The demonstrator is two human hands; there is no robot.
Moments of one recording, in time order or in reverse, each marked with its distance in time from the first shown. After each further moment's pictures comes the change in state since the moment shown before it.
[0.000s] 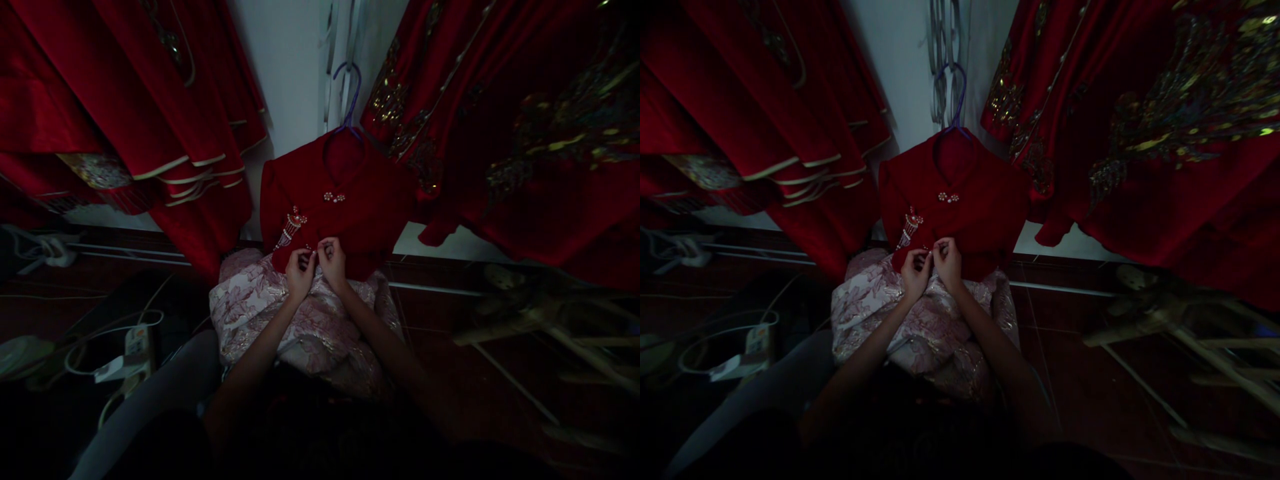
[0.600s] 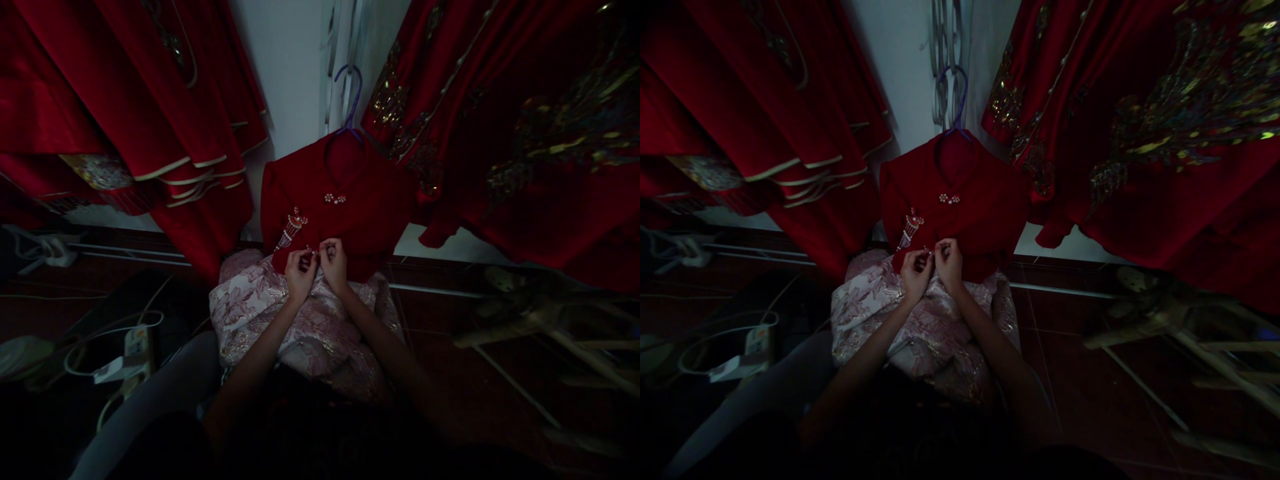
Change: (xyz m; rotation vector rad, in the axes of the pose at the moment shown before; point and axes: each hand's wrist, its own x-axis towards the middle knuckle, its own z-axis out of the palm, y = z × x) left_hand 0.002 0.000 -0.002 0.087 0.020 0.075; right_hand 0.000 -0.003 -0.001 0.042 0.024 0.015
